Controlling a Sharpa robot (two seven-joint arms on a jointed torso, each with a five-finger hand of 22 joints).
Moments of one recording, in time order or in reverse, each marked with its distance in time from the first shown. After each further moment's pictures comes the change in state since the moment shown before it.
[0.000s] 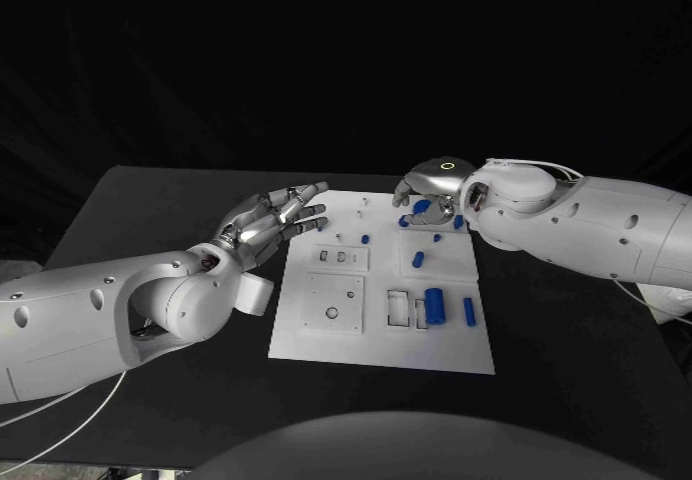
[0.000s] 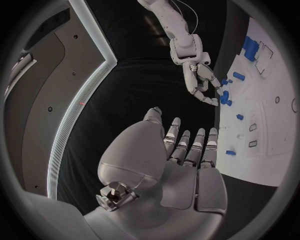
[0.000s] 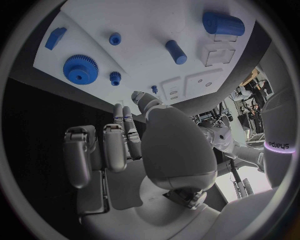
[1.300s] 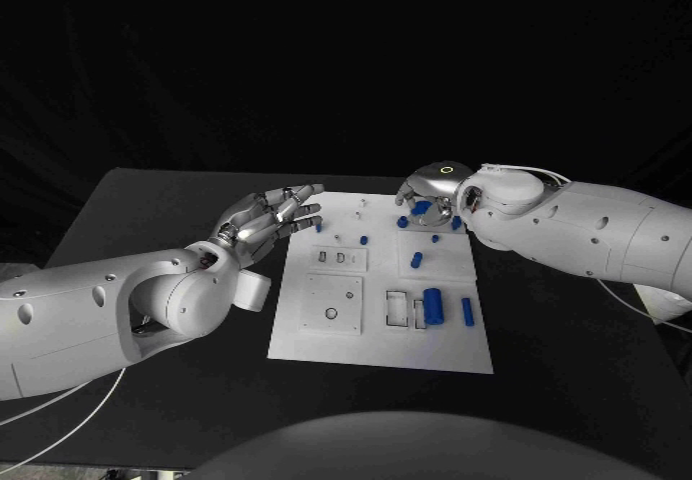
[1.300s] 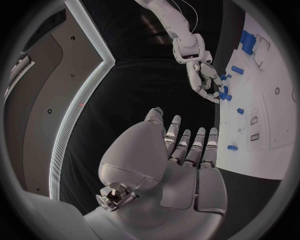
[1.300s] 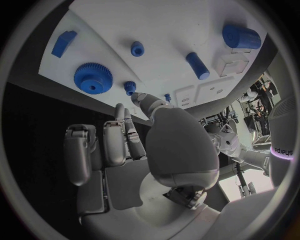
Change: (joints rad) left arm 0.000 0.013 0.000 -0.037 -0.004 -0.007 -0.008; left_hand 0.028 0.003 0.000 0.000 0.010 0.048 0.009 0.023 0.006 0.012 0.012 0.023 0.001 0.007 0.007 0.017 0.002 -0.015 0.007 0.000 0.005 0.000; right arm -0.042 0.064 0.002 -0.149 -0.002 -0.027 0.018; right_hand -0.094 -0.018 0.115 -0.047 -0.045 -0.029 0.003 -0.099 0.082 -0.020 -0.011 0.092 0.296 -0.058 -0.004 -0.023 -0.020 0.013 -0.009 0.004 -0.026 0.000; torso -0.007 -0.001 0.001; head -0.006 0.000
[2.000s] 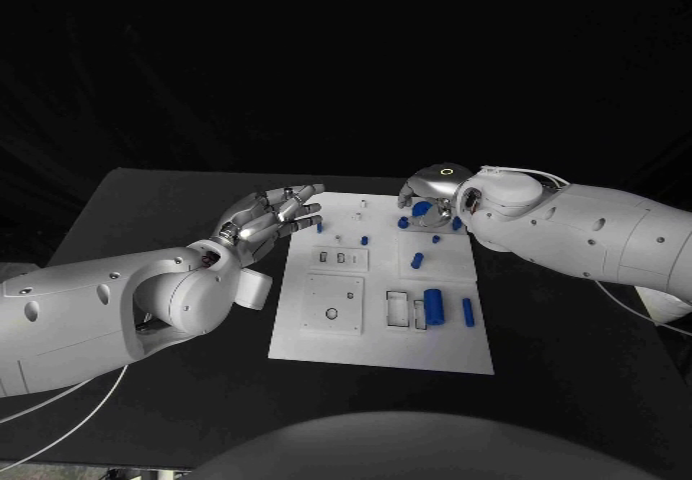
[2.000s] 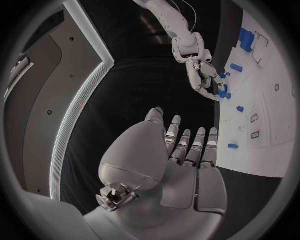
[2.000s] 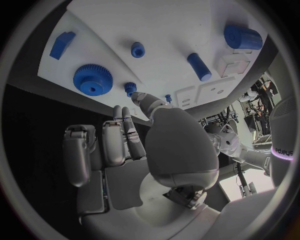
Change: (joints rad) left arm -0.001 0.009 0.000 -0.017 -0.006 -0.001 -0.002; left_hand 0.006 0.002 0.000 0.000 0.004 0.000 0.000 0.000 0.000 0.000 0.000 0.000 0.000 0.000 0.000 0.004 0.000 0.000 0.000 0.000 0.000 0.000; right arm -0.009 0.014 0.001 -0.024 0.005 -0.001 0.004; right_hand 0.010 0.010 -0.031 -0.030 -0.005 0.038 0.002 0.019 0.028 0.055 0.006 -0.268 -0.155 0.003 0.009 -0.006 -0.005 0.001 0.010 0.010 0.000 0.000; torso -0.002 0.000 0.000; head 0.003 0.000
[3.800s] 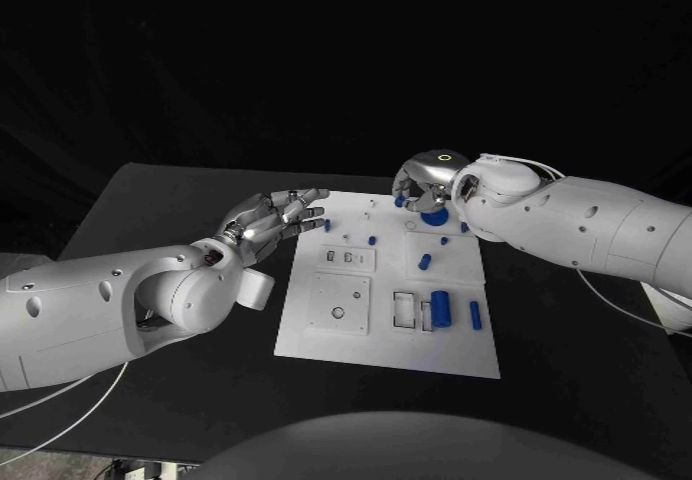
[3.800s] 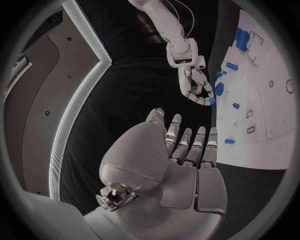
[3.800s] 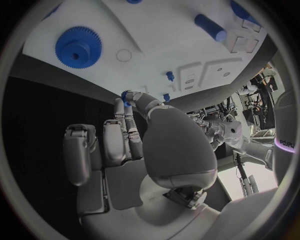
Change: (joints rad) left arm 0.001 -0.029 0.000 0.023 -0.010 -0.011 -0.028; left_hand 0.012 0.012 0.011 0.000 0.004 0.025 0.018 0.025 0.003 0.022 0.021 0.034 0.004 0.009 0.005 0.020 0.001 0.000 0.007 0.000 0.008 0.001; right arm 0.020 0.081 0.015 -0.076 0.079 -0.047 0.039; right_hand 0.042 0.042 -0.003 -0.042 0.096 0.093 -0.008 0.080 0.124 0.200 -0.009 0.015 0.005 -0.013 -0.013 -0.021 -0.039 0.002 -0.006 -0.006 -0.009 -0.001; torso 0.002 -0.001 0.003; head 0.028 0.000
